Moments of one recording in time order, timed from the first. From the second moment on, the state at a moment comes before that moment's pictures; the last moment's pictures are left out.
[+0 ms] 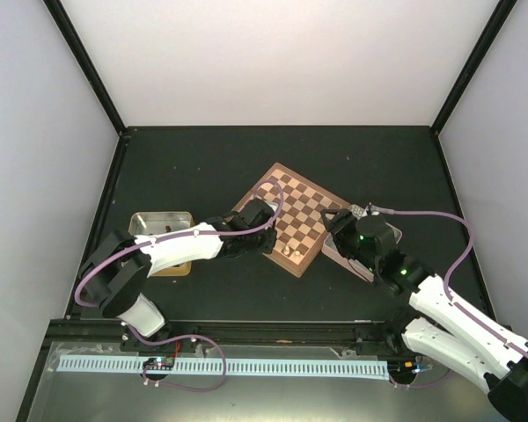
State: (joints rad) left arm -0.83 1.57 0.91 -0.26 -0.05 -0.47; right arm 0.68 0.79 0.55 -0.22 0.13 1.38
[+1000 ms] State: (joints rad) left arm -0.83 1.58 0.91 -0.24 -0.08 -0.42; right arm 0.68 0.78 0.54 -0.21 0.13 1.39
